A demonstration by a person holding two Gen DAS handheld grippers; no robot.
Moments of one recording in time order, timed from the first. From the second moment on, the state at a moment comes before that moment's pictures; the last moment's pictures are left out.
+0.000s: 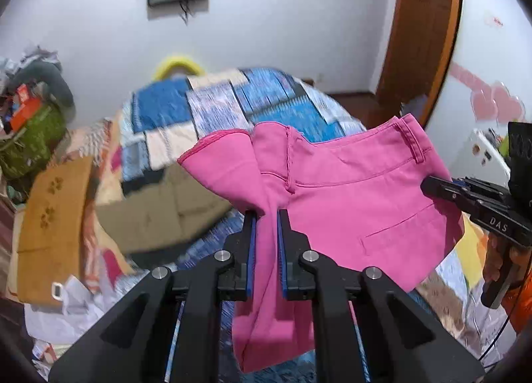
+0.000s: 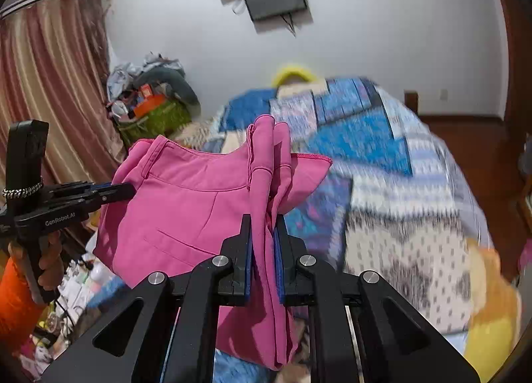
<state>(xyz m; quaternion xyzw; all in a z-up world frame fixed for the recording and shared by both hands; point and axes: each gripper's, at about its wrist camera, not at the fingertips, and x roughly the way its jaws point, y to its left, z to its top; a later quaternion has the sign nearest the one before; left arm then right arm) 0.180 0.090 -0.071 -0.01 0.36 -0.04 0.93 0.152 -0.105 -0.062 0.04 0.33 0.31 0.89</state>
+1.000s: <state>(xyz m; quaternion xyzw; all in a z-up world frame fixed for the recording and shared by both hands) 0.345 0.281 -0.173 -0.05 0.40 0.10 0.91 0.331 0.085 -0.125 -0.03 0.37 0.36 0.85</state>
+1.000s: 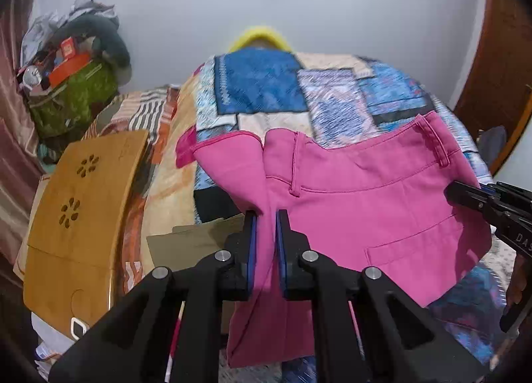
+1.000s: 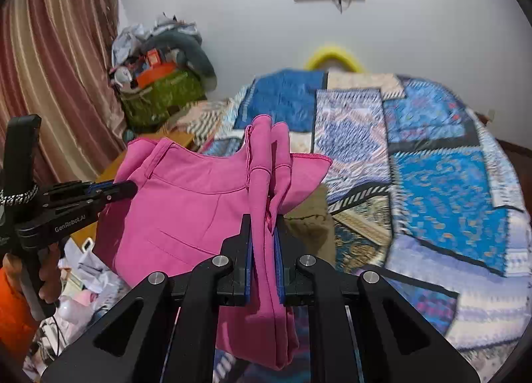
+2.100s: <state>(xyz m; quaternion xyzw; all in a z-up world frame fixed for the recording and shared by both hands) 0.254 0.242 -0.096 -0.03 0.33 0.10 0.94 0.269 0.046 -0.063 -0.06 0.32 0.32 0.89</state>
